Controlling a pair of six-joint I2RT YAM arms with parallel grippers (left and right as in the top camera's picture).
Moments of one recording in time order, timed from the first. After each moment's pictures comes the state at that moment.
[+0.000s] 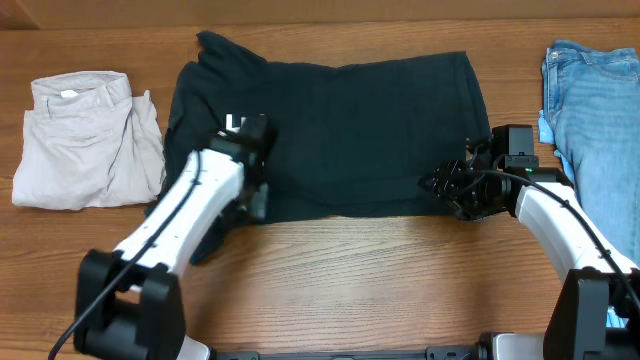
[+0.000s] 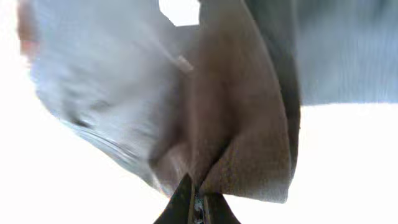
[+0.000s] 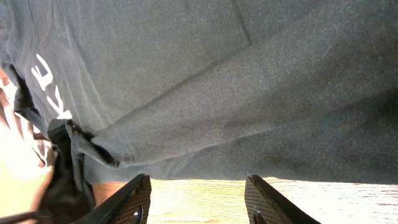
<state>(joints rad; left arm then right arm) -0.32 1.68 1.25 -1.19 -0.22 -0.29 -0.05 1.55 0.88 -0.57 -0.55 0.51</state>
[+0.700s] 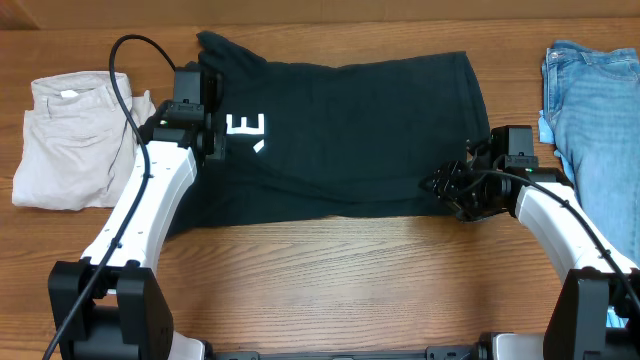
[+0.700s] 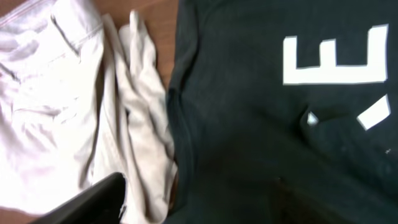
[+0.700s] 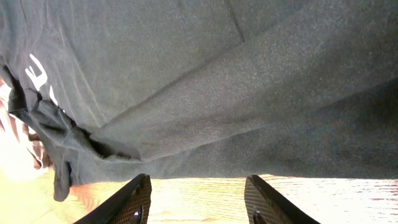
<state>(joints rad) -0.10 1.67 1.28 -0.69 -0.40 0.05 -0.05 1.55 0.88 -0.59 -0.54 0.51</state>
